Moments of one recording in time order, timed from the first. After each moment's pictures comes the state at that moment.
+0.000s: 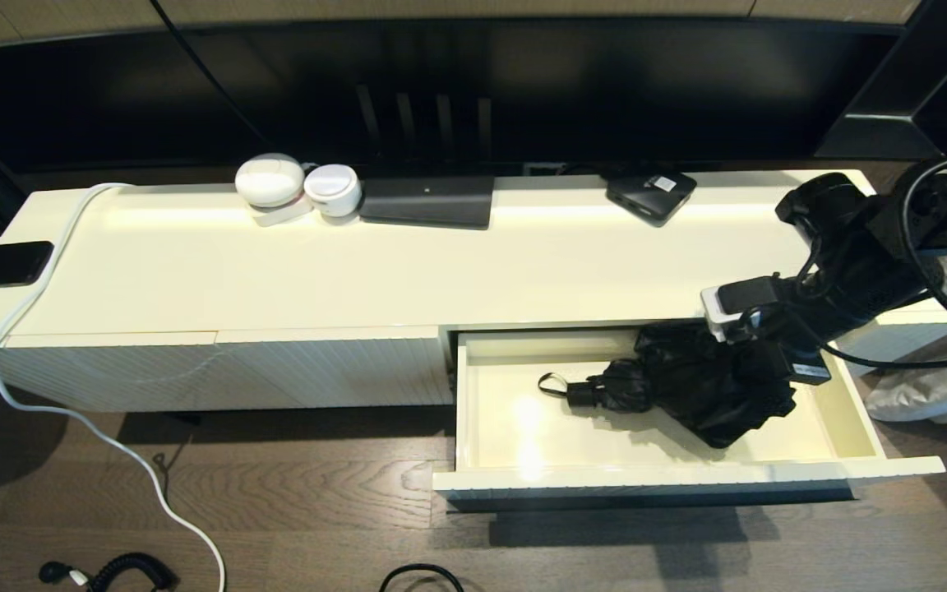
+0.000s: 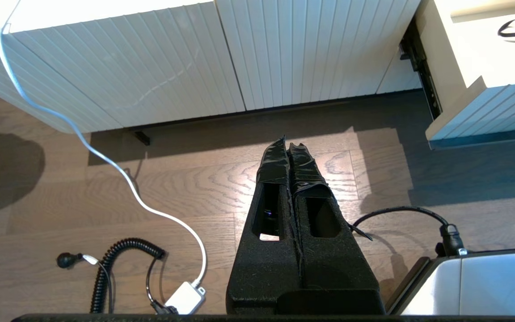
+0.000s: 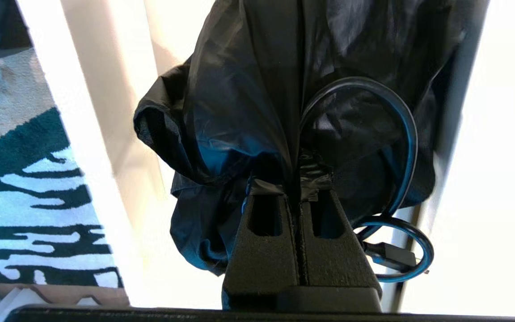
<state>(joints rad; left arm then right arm) 0.00 0.00 0.00 0.01 -0.03 0.11 0.10 1.97 -1.78 0.84 0.21 -1.38</state>
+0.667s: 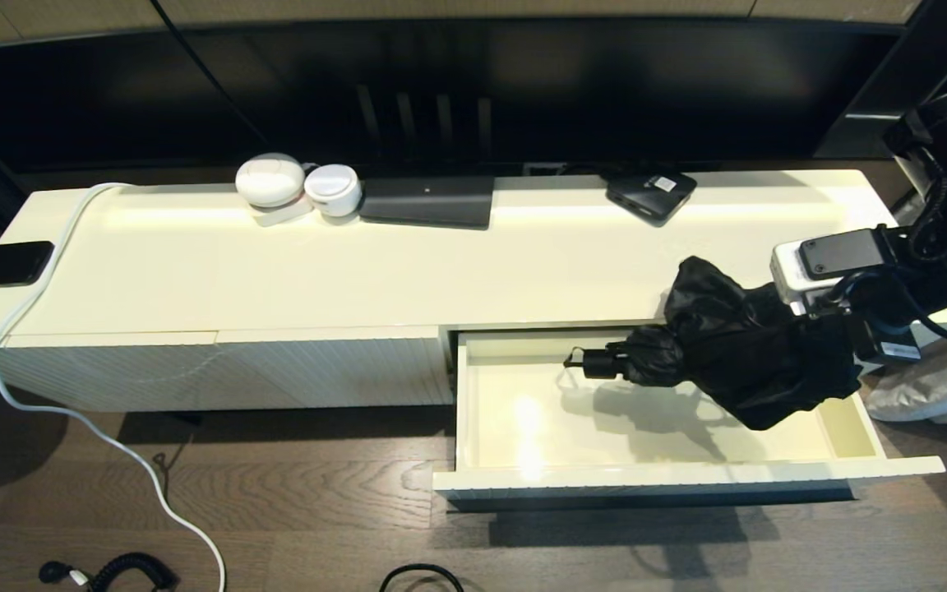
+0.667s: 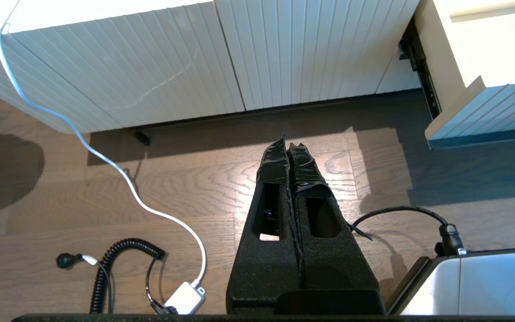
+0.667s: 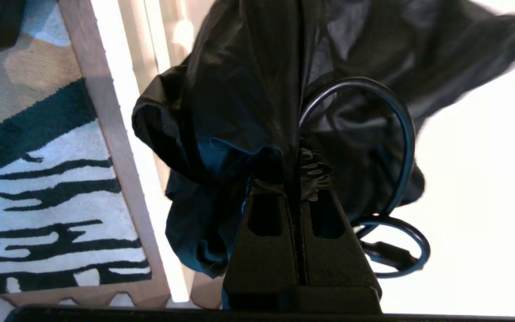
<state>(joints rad) 0.00 0.00 0.00 0.01 -0.03 0.11 0.10 1.72 -1.71 0.88 0.20 -1.38</state>
